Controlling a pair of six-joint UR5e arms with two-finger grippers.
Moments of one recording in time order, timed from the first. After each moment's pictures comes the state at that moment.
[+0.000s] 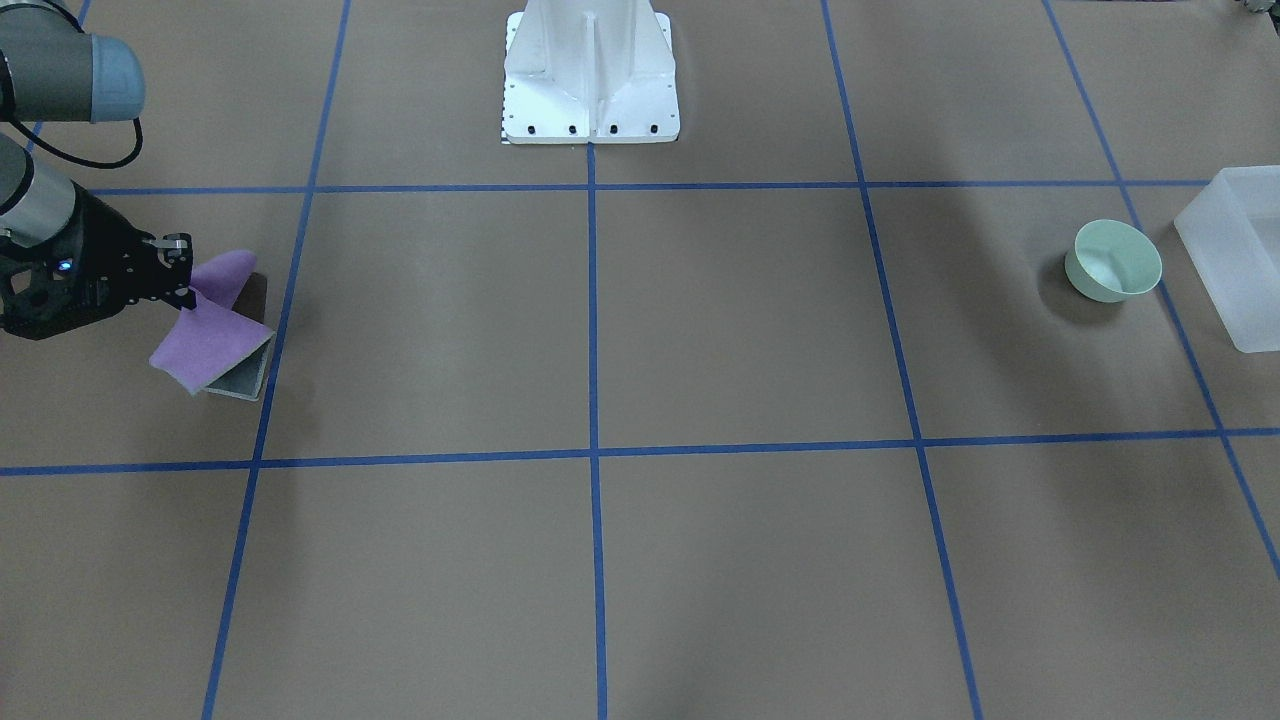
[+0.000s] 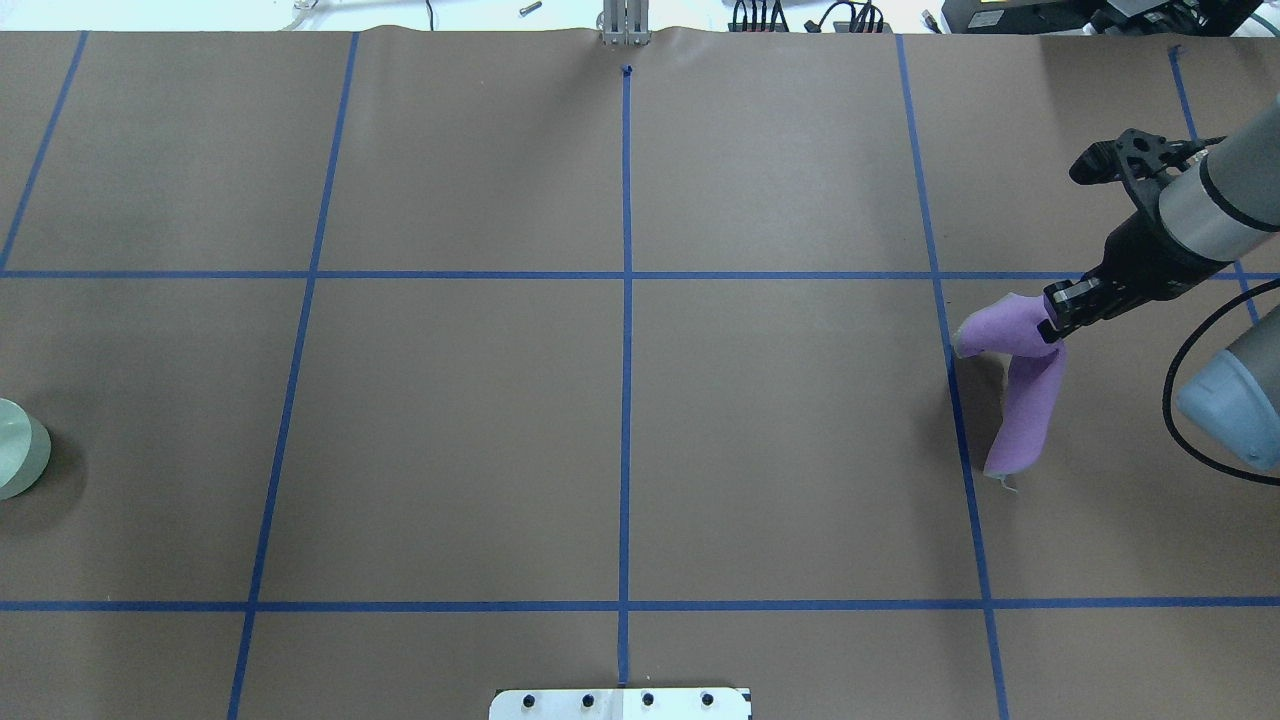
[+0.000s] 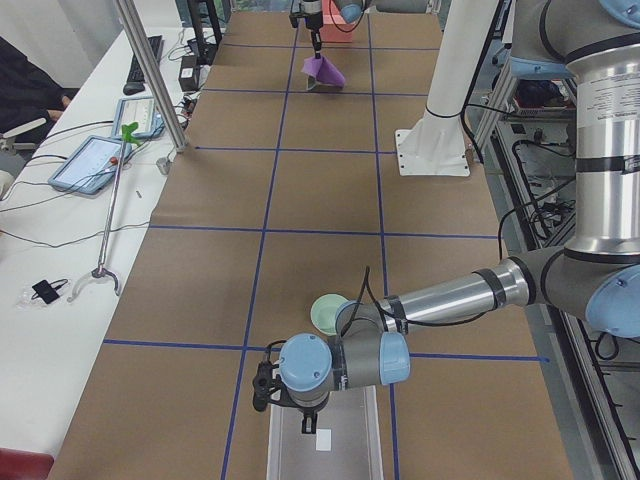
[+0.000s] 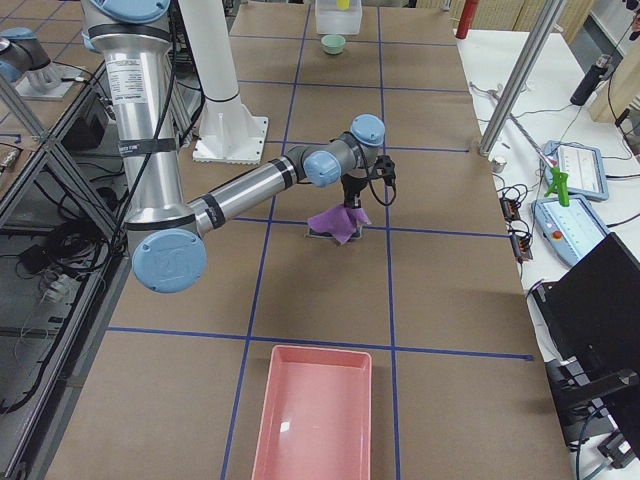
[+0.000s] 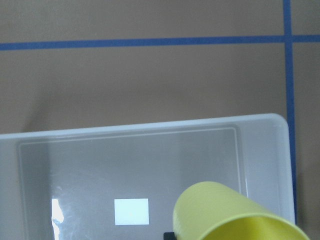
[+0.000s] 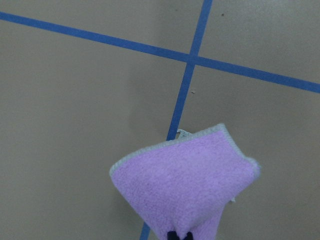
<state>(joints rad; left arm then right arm) -1.69 -1.44 -1.38 -1.76 -2.34 0.19 1.01 -1.45 1.94 -1.54 2.35 0.51</state>
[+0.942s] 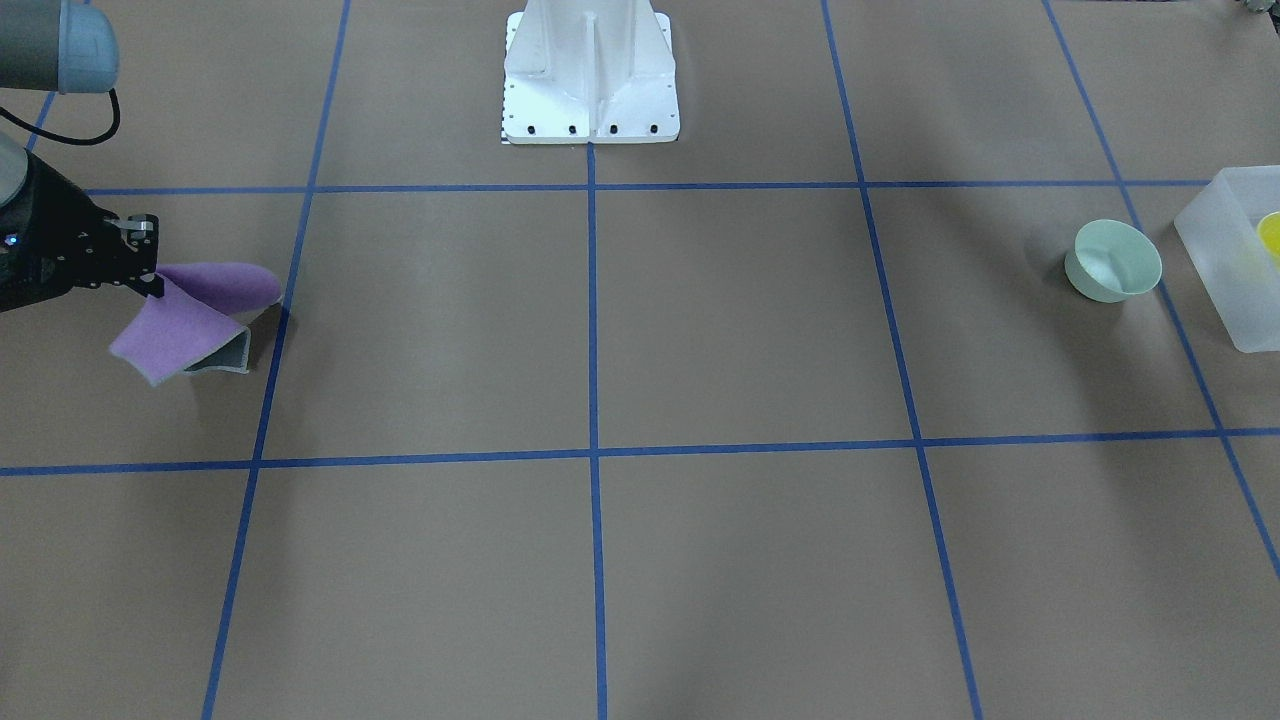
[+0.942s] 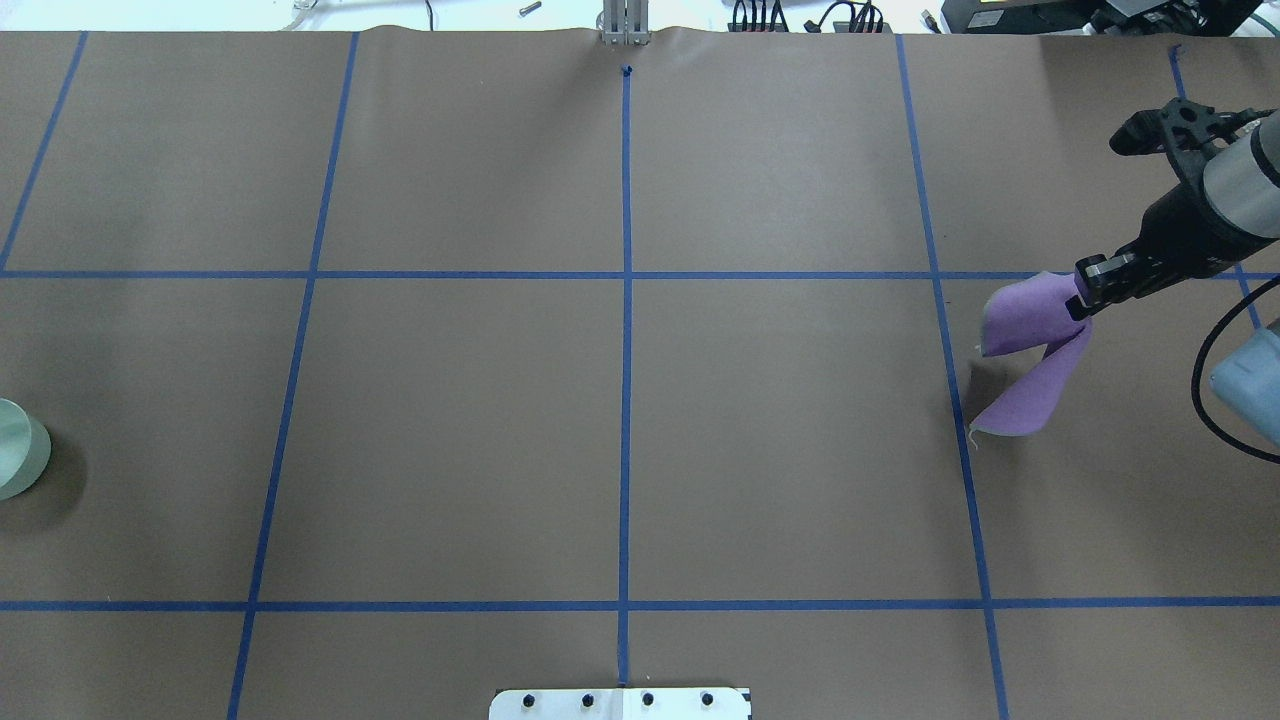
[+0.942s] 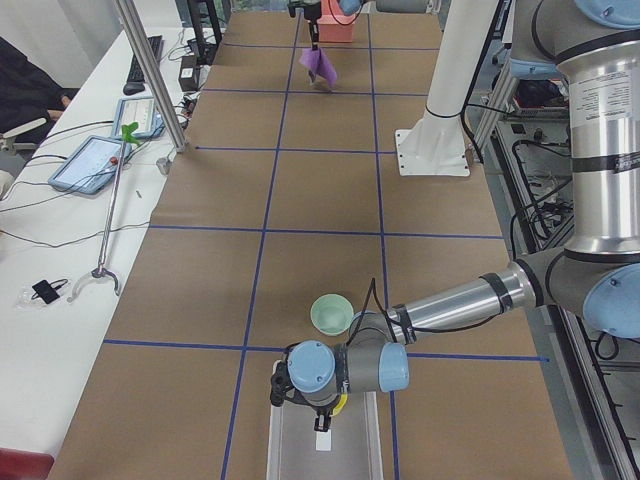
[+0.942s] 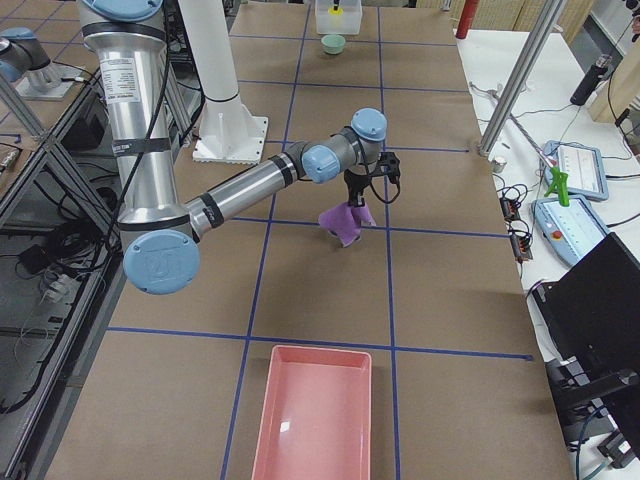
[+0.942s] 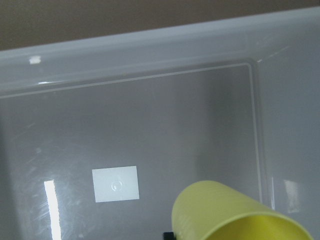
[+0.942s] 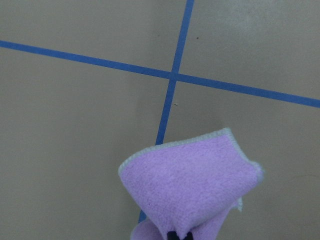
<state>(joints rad) -1.56 -1.40 -1.34 -1.88 -2.36 0.20 1.07 -1.47 1.97 -1.55 2.35 0.51</state>
